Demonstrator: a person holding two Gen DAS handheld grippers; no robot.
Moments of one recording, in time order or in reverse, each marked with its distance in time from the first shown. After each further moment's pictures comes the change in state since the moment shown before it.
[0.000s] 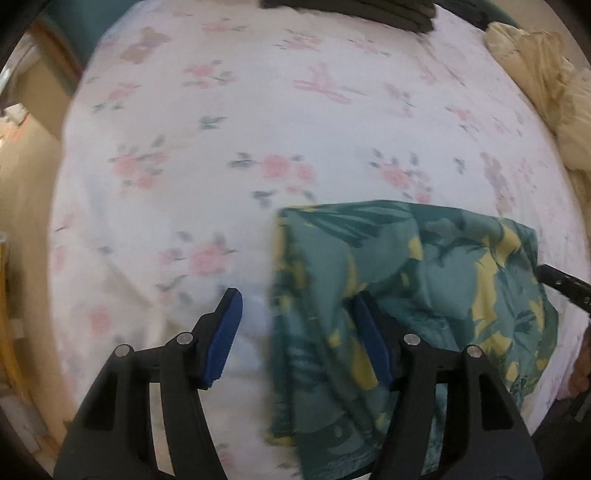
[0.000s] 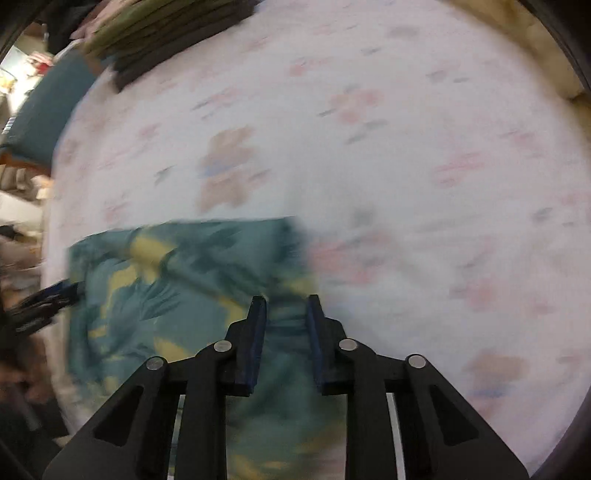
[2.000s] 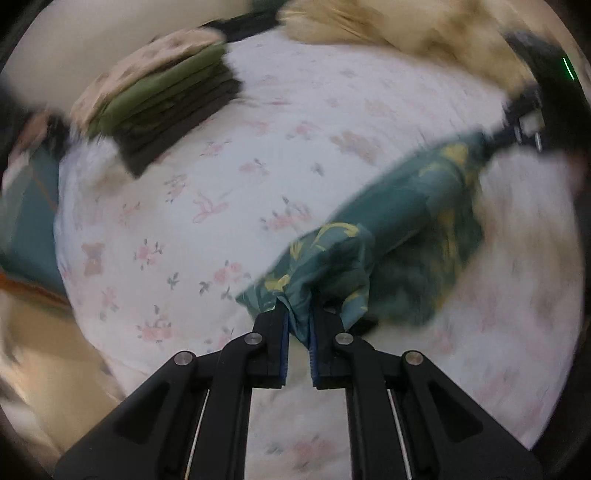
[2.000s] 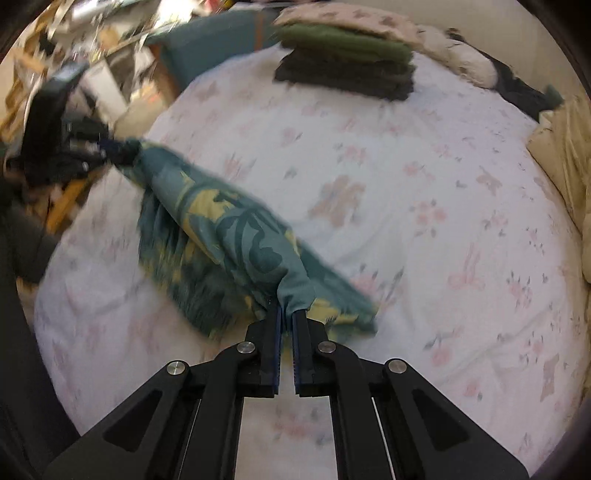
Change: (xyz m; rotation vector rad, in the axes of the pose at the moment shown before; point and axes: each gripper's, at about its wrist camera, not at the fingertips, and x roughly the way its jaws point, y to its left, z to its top) left arm -0.084 -0.040 -0.051 0.860 -0.257 0.000; right arm -0.071 0.049 -0.070 -0.645 -0.144 0.098
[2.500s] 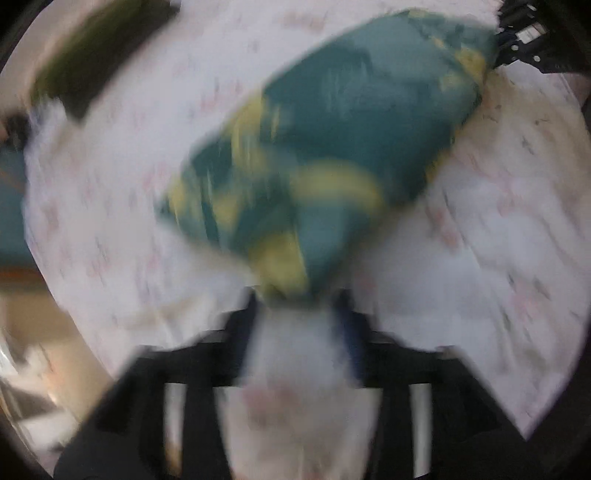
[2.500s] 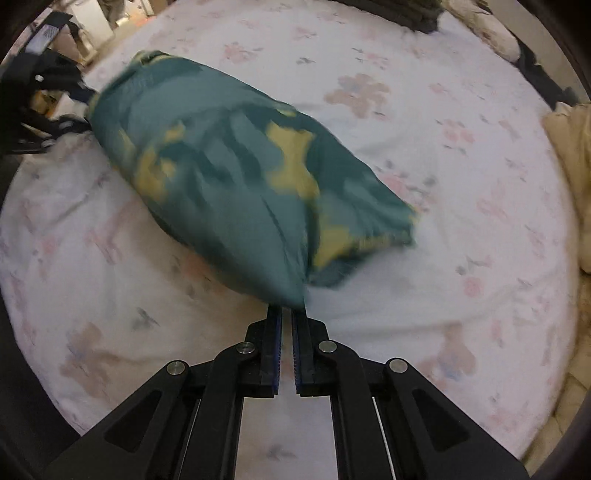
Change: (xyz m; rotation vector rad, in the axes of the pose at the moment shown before) left arm 0.054 -0.029 -0.038 0.043 0.358 -0.091; right arm 0.045 0.013 -0.036 -0.054 0.281 -0.120
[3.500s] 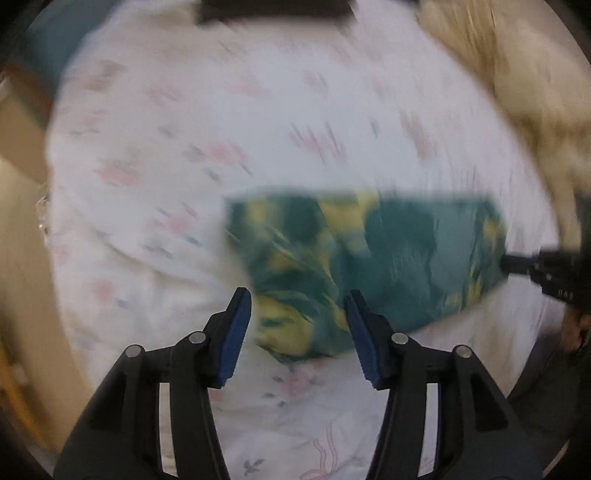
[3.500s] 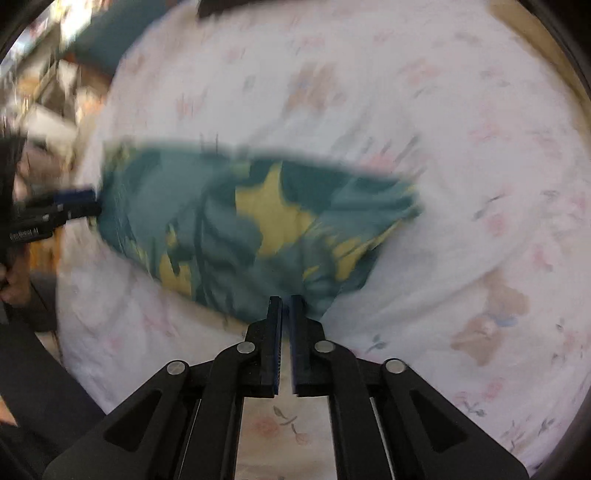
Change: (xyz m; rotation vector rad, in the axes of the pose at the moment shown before) left arm -0.046 0.058 0.007 -0.751 -0.216 -0.192; right arm -0.024 -0.051 0.007 0.468 -0.073 0.250
